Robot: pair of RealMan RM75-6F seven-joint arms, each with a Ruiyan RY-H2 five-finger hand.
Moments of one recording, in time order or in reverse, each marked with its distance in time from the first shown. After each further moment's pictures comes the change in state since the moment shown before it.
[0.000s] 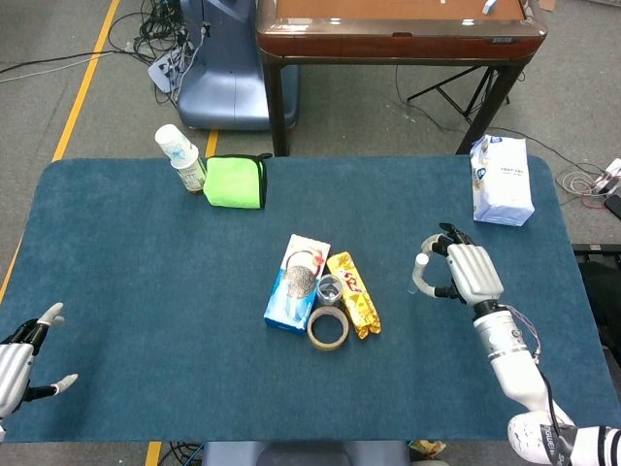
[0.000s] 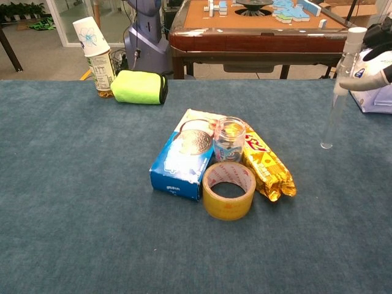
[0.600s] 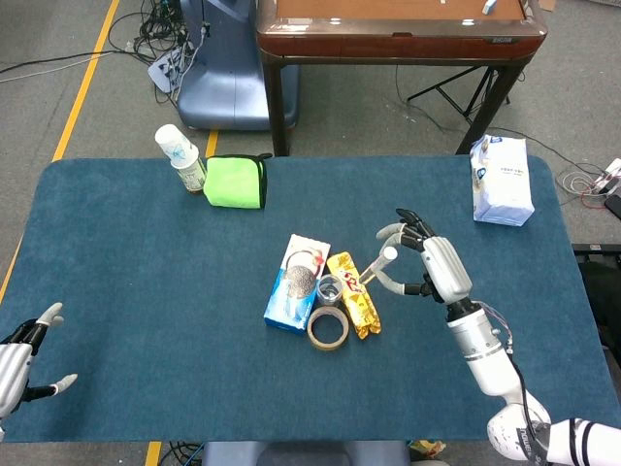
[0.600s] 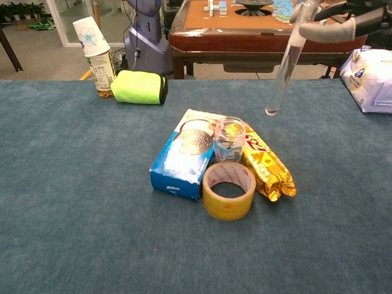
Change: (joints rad) left arm 0.001 0.004 0.000 0.000 0.000 0.002 -0.011; right arm 0.006 -0.138 0.061 0.092 -0.310 0.091 0.394
